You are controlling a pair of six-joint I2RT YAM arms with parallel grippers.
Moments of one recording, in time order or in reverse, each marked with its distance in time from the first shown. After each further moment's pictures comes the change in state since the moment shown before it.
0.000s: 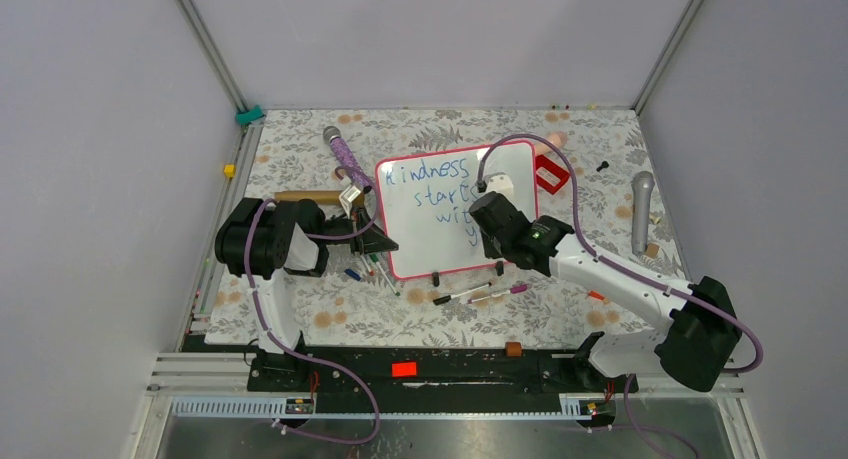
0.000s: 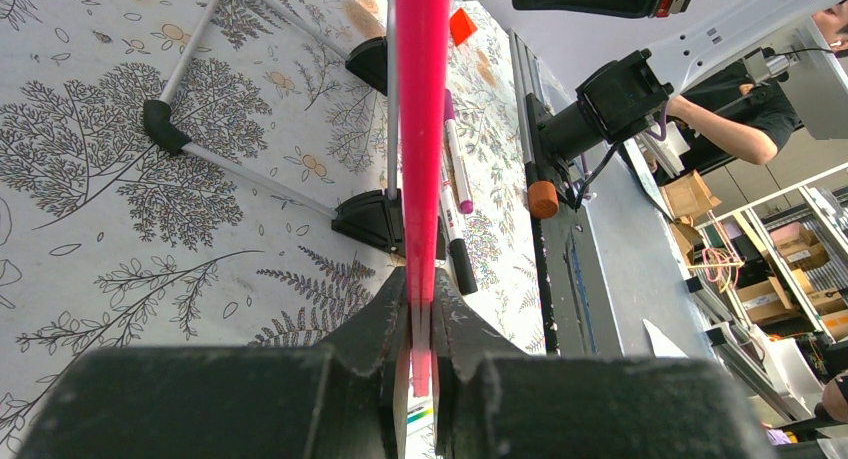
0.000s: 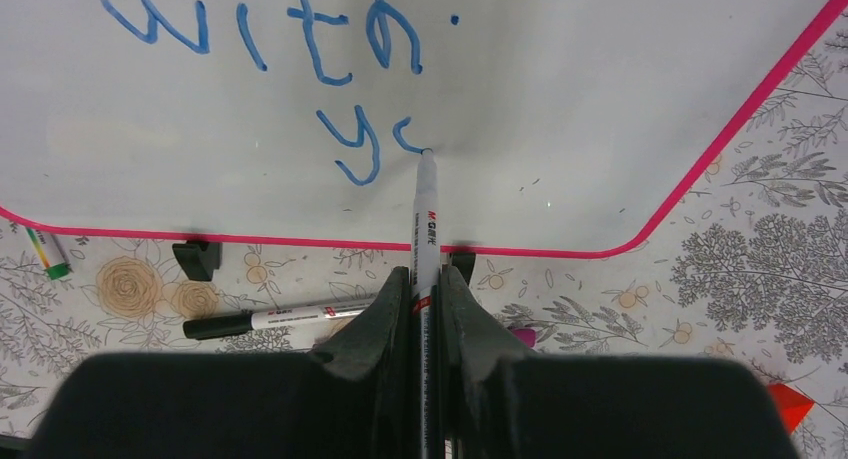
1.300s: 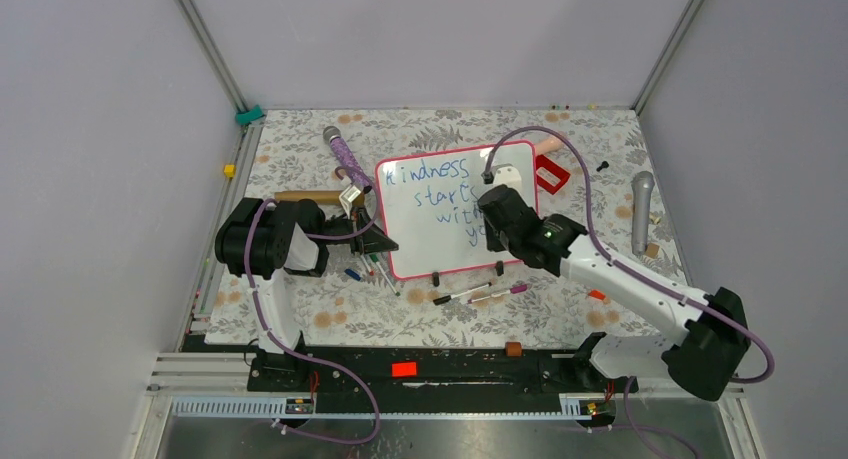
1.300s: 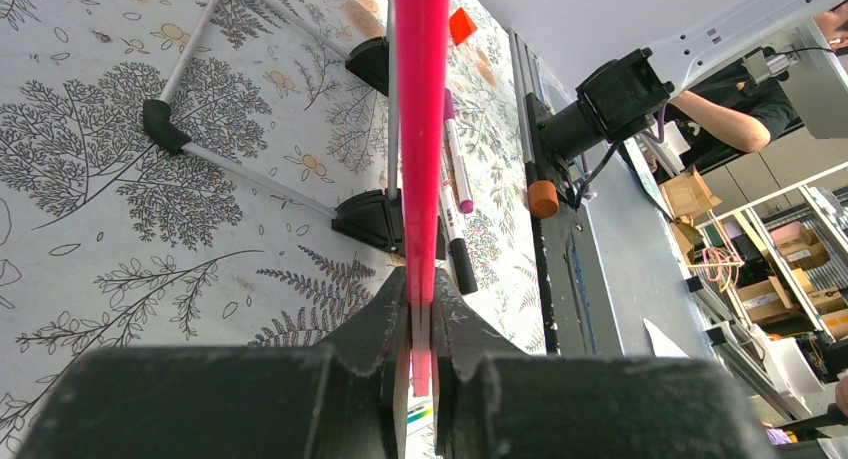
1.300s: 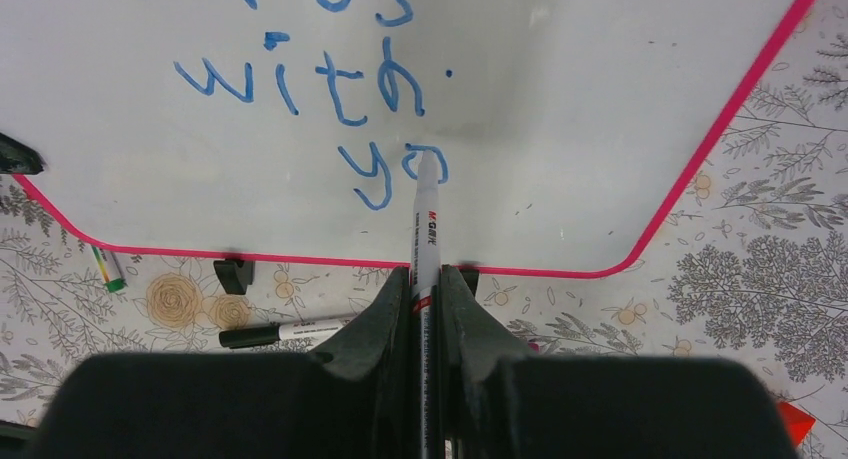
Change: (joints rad) left arm 0.000 0.000 0.000 0.000 0.000 0.001; right arm -0.013 -0.031 0.035 0.008 -0.008 -0.007
